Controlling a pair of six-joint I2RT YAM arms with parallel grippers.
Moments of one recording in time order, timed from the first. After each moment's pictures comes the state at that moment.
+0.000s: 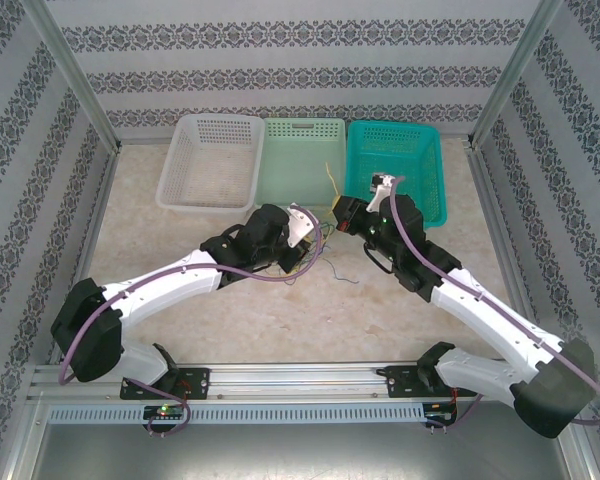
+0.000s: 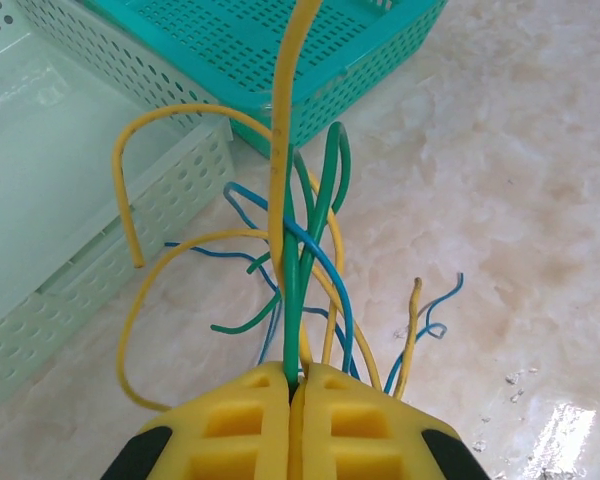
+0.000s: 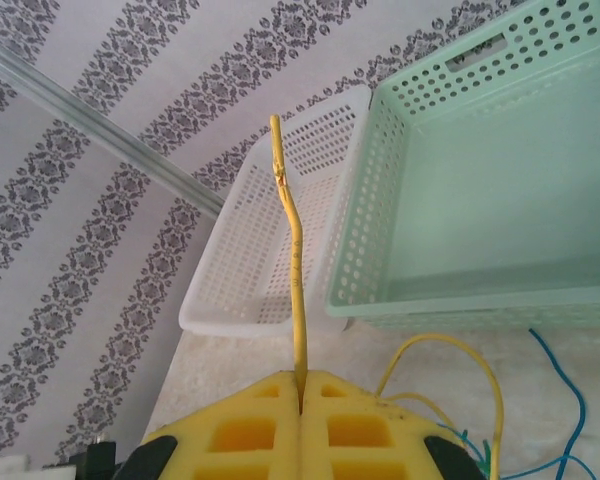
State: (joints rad) left arm -0.78 1.43 1.02 -0.23 0.02 0.07; right arm 0.60 1.06 0.85 -0.06 0.00 0.81
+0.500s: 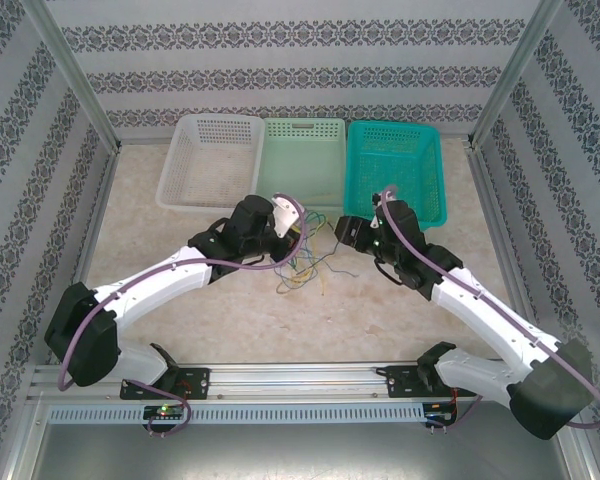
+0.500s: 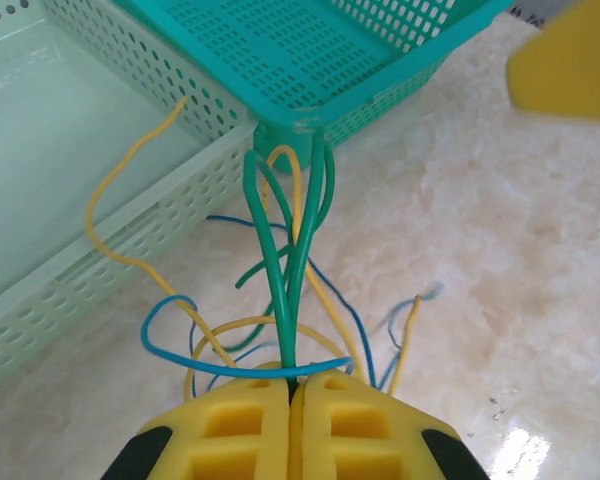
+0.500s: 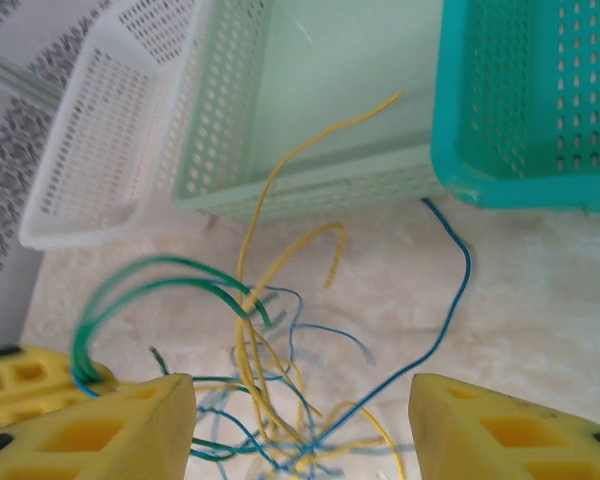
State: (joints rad) left arm -0.69 1.40 1.00 -0.20 0.15 0.00; right arm 0.54 1.06 0.80 -0.33 -0.04 0.74
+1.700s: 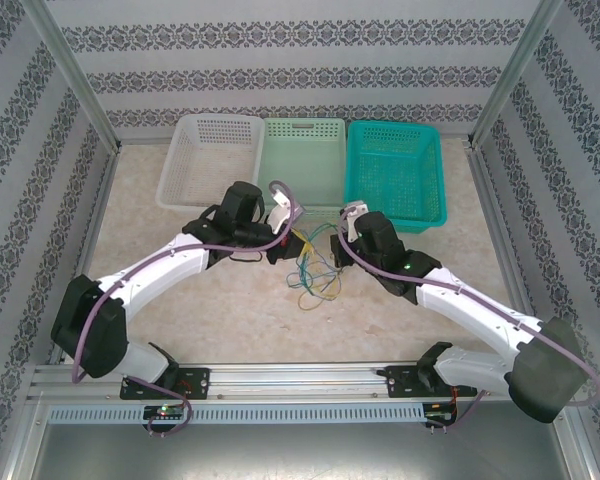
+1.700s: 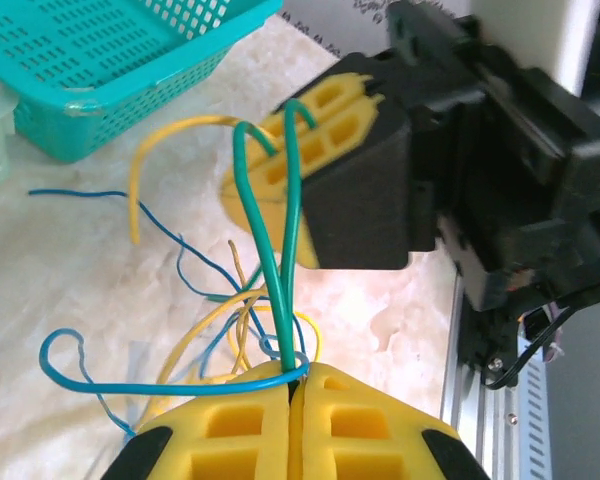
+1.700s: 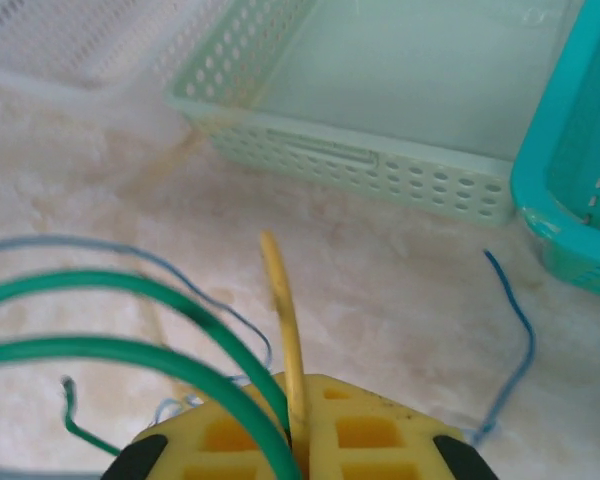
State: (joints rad) left arm -0.56 1.47 1.07 -0.29 0.71 -0.01; right arm 0.66 1.15 0.77 -0.26 0.06 0.32
